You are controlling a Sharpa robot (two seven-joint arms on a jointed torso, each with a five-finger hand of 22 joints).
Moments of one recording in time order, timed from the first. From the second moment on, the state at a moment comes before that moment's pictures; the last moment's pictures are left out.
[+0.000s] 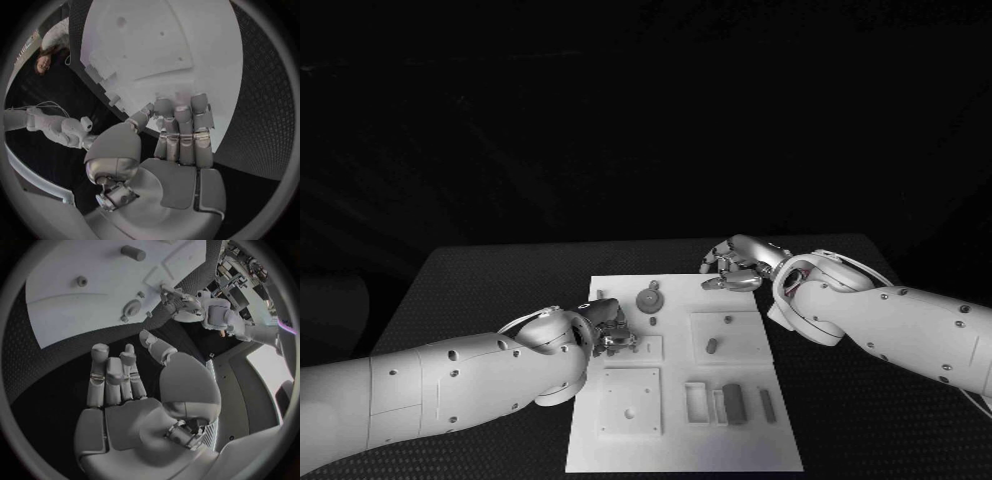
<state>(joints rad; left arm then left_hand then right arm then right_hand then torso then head) 1.22 -0.64 -0.24 1.45 -1.27 -0.33 -0.46 0.88 0.02 0.55 -0.23 0.04 1.05 0.08 0.37 0.80 1.33 -0.05 0.73 0.78 1.21 -0.12 0.95 1.11 0.02 1.23 -0.21 0.54 1.31 1.24 -0.76 -0.05 1.38 -1.23 -0.32 -0.07 1.04 -0.15 0.62 -0.24 0.08 0.90 0.11 0.29 0.59 1.01 0.02 1.11 1.10 1.13 -0.08 1.46 0.95 0.25 1.11 -0.01 0.94 1.31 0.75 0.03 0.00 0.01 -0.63</state>
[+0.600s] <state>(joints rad) 1.22 -0.63 -0.24 1.44 -1.27 -0.32 -0.46 0.85 -0.04 0.54 -0.19 0.04 1.11 0.04 0.35 0.79 1.30 -0.06 0.75 0.77 1.19 -0.12 0.98 1.08 0.02 1.24 -0.21 0.53 1.31 1.24 -0.76 -0.05 1.38 -1.23 -0.32 -0.07 1.04 -0.15 0.62 -0.24 0.08 0.91 0.11 0.29 0.59 1.01 0.02 1.11 1.10 1.13 -0.08 1.46 0.95 0.25 1.11 -0.01 0.94 1.31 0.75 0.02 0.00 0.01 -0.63</state>
